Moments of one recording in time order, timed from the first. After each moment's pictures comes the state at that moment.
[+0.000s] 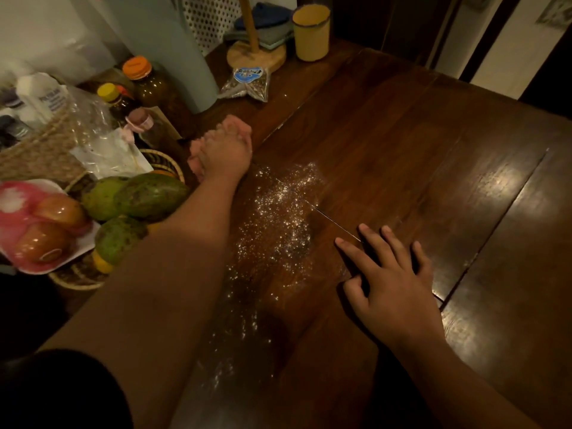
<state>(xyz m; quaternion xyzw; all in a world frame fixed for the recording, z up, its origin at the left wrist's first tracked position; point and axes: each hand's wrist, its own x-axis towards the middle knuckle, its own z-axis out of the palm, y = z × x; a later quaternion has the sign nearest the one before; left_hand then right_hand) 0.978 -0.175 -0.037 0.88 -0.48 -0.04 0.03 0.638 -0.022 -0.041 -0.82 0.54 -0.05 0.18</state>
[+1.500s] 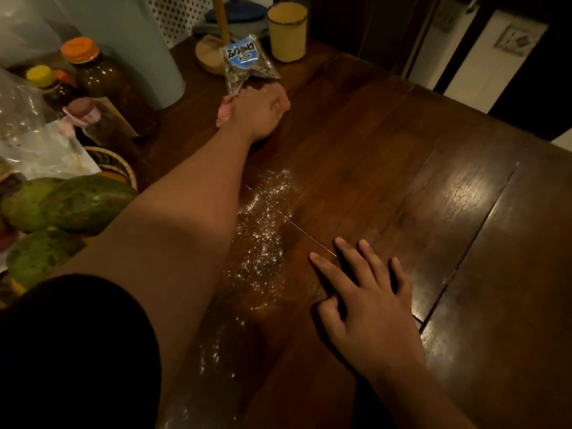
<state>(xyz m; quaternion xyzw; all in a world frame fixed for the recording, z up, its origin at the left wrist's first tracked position) 0.926 -0.275 -0.022 0.73 -0.67 -0.10 0.11 0.639 -0.023 -0.043 -0.82 0.53 -0.05 0.19</state>
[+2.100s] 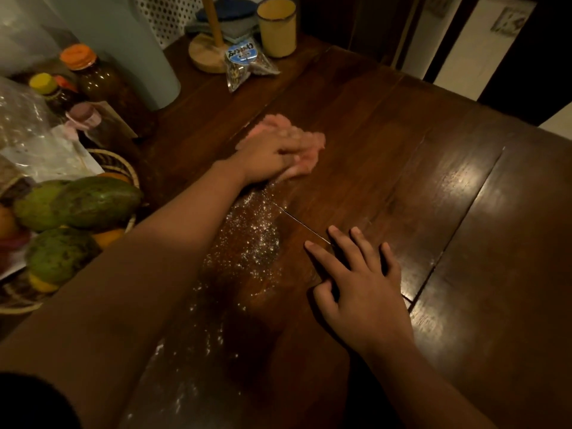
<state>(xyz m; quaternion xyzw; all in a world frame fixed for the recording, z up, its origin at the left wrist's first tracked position) 0.896 -0.205 -0.038 0.58 -0.77 -0.24 0.12 0.638 -0.023 -0.041 -0.82 0.53 -0.05 0.18</state>
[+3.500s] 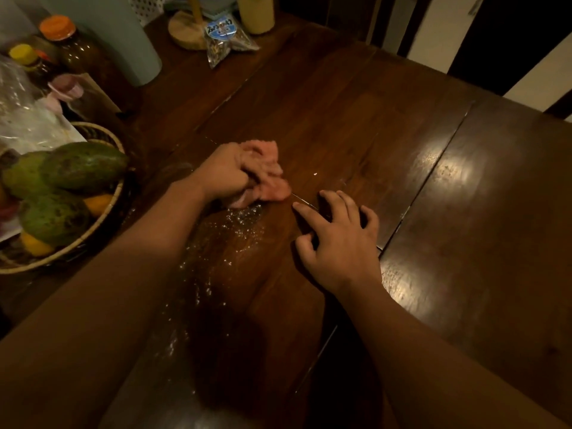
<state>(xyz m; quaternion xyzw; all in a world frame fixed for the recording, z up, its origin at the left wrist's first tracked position) 0.878 -0.096 -0.014 0.62 -0.63 -0.43 0.19 0.640 -0.018 -0.041 -0.80 0.57 -0.11 0.13</state>
